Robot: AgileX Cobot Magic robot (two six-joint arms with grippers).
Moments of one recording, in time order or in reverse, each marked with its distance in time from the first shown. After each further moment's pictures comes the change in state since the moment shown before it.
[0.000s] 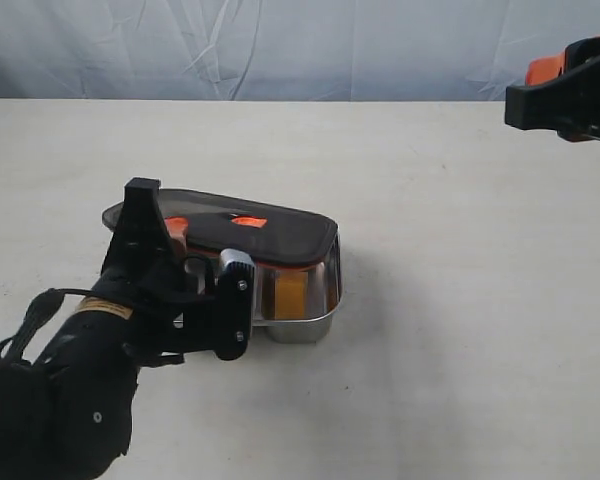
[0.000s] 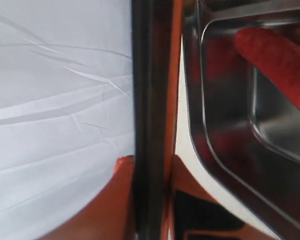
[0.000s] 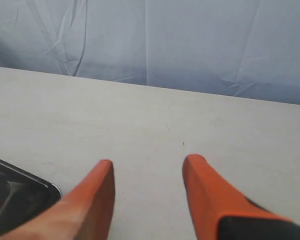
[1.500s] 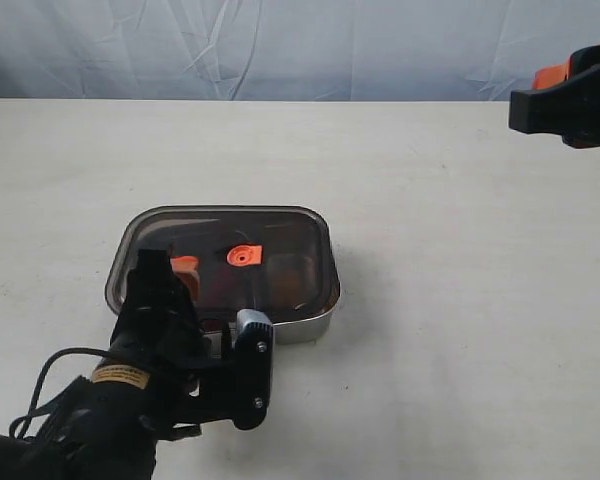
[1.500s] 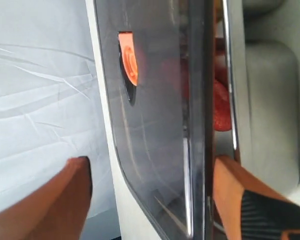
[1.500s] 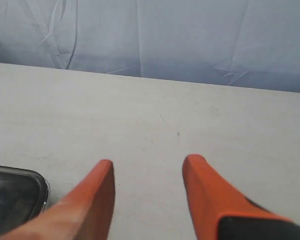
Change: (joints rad) left arm -0.217 0.033 -0.005 -0.281 -0.009 0.000; right arm 0.000 0.000 0.000 0.024 0.036 0.000
